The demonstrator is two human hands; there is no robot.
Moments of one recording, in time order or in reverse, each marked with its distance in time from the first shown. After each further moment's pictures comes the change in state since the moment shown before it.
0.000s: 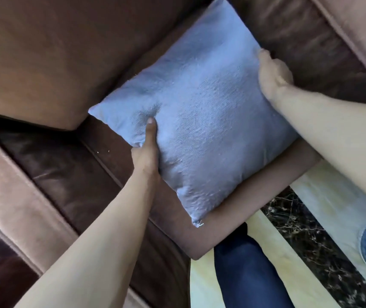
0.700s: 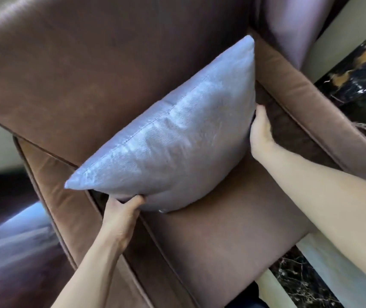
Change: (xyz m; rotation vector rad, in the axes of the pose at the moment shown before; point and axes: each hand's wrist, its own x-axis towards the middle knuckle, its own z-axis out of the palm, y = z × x) left_hand -0.059 0.111 -0.139 -0.071 -0.251 0.355; right_hand -0.108 -0.142 -0.030 0.762 -0.058 -0.070
